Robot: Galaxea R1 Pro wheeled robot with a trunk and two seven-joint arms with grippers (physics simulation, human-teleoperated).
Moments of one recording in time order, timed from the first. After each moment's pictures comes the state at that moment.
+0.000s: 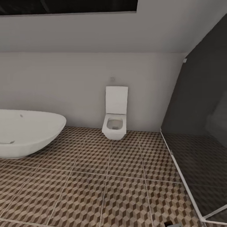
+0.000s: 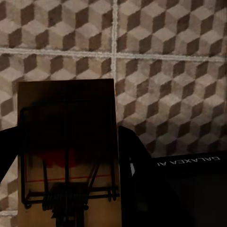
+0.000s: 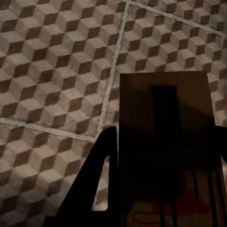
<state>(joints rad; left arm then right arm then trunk) -0.45 -0.01 -1.93 -0.19 1.88 -0.06 0.09 -0.36 -0.11 1.16 -0.05 -0.97 -0.40 -0.12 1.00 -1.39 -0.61</state>
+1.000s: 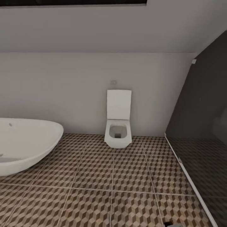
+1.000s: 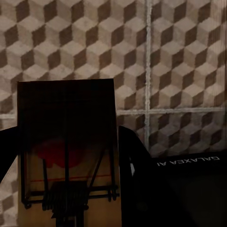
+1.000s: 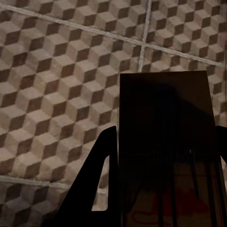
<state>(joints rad) -0.45 -0.01 -1.93 -0.19 1.88 -0.06 0.09 -0.36 -0.11 1.17 -0.05 -0.97 -0.40 -0.12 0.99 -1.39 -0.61</state>
